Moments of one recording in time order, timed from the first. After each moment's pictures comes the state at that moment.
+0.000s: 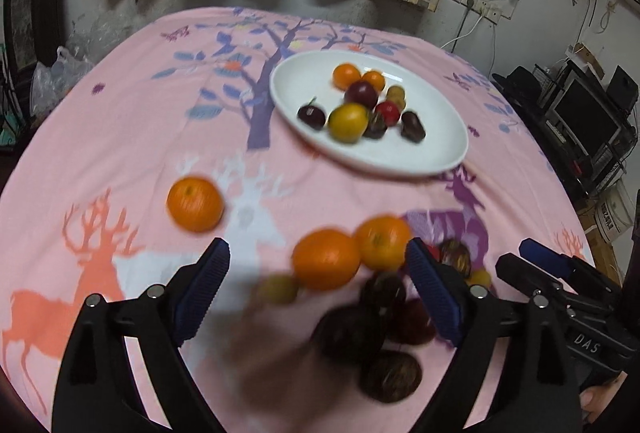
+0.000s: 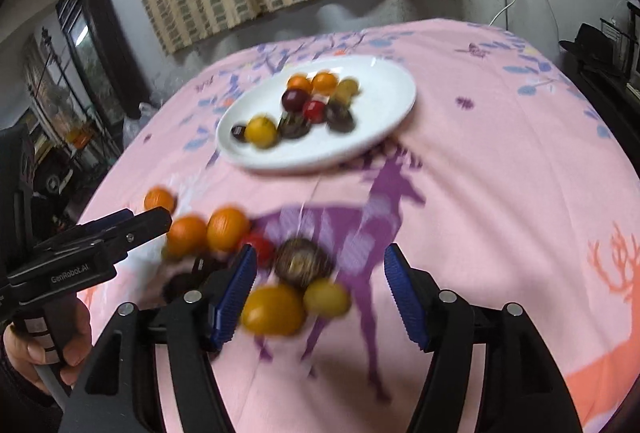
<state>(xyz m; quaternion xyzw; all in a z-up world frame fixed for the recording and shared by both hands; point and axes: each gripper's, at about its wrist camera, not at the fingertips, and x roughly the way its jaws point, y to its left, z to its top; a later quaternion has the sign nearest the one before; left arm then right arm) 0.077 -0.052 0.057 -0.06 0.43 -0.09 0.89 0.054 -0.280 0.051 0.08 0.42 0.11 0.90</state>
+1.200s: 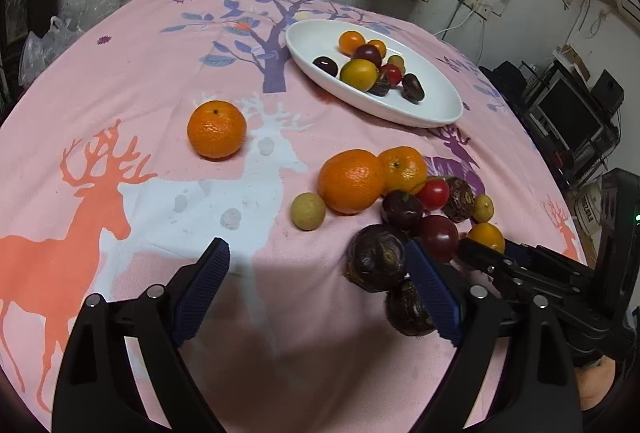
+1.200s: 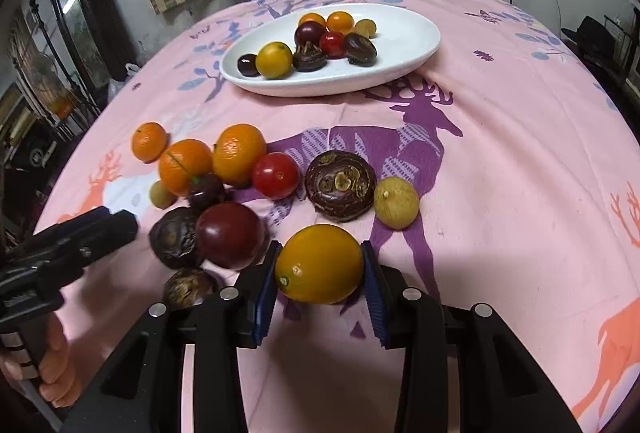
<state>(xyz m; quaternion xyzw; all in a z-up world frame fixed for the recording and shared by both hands) 0.045 -0.027 0.032 -0.08 0.45 -0.13 0.88 0.043 -0.242 0.019 0.05 0.46 0.09 0.88</state>
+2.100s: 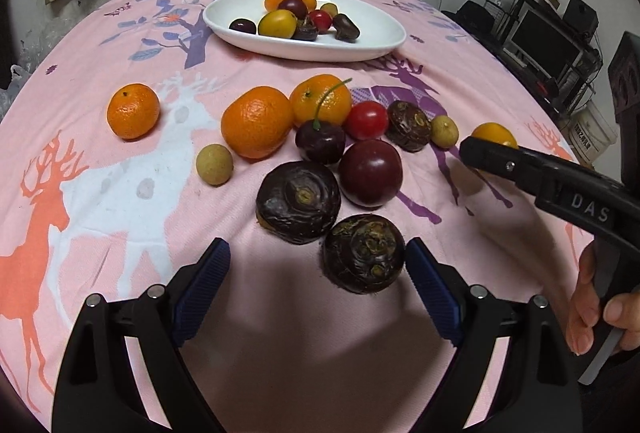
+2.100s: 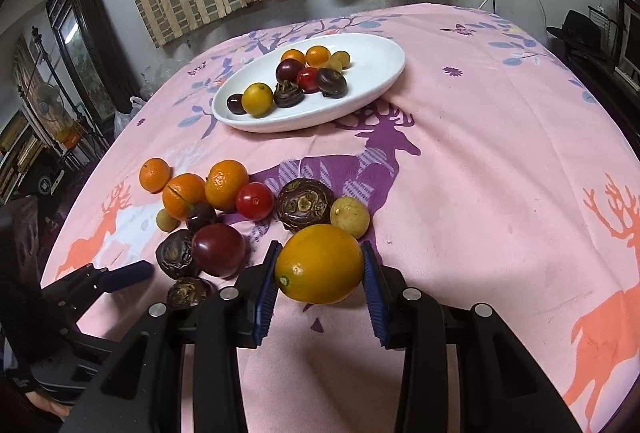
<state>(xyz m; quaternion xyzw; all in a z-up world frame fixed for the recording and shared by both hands) 0.025 -0.082 0.014 0.01 0.47 -0.18 0.86 0.031 -0.276 0.035 0.08 0.43 0.09 0.90</state>
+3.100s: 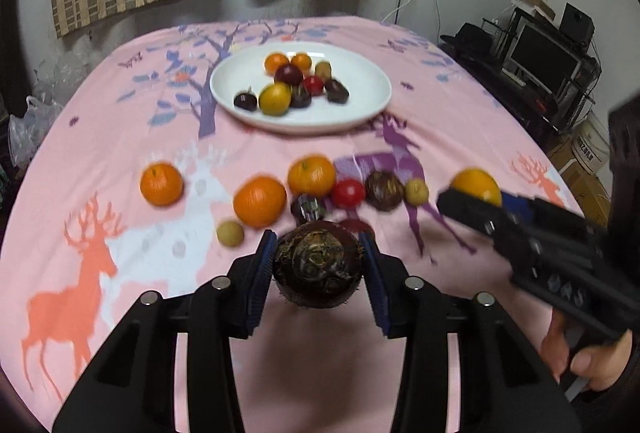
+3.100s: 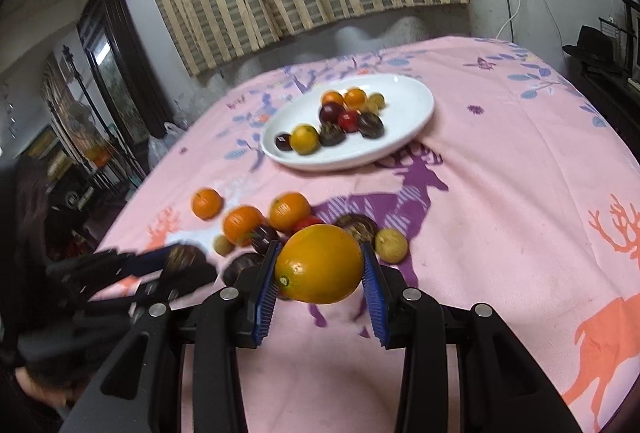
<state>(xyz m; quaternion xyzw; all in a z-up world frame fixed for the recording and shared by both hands) 0.025 -0.089 0.084 0.02 0.42 -0.17 0.89 0.009 -0.271 0.073 0.12 0.36 0.14 0.91</state>
